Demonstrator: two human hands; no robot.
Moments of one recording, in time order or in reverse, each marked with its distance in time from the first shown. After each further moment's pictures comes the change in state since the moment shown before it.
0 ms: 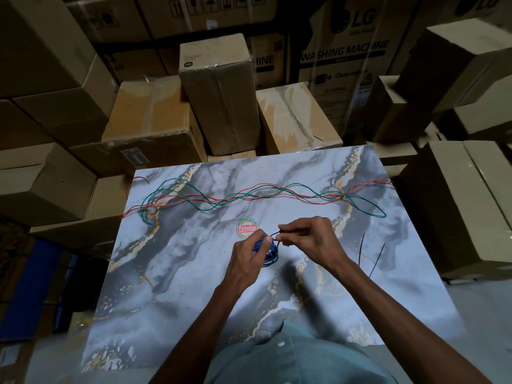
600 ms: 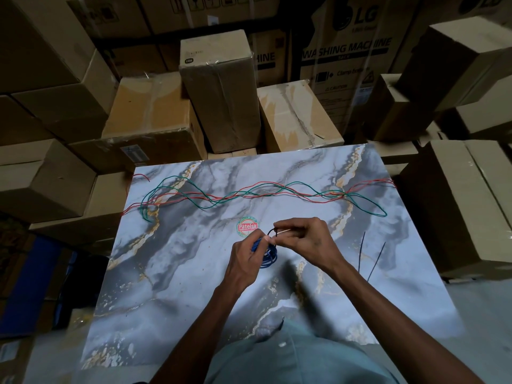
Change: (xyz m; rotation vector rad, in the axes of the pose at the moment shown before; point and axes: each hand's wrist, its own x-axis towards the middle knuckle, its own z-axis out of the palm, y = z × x) left_hand -0.002 -0.005 0.001 -0.029 -0.001 -0.042; right_hand -0.002 0.002 0.010 0.097 -0.036 0.028
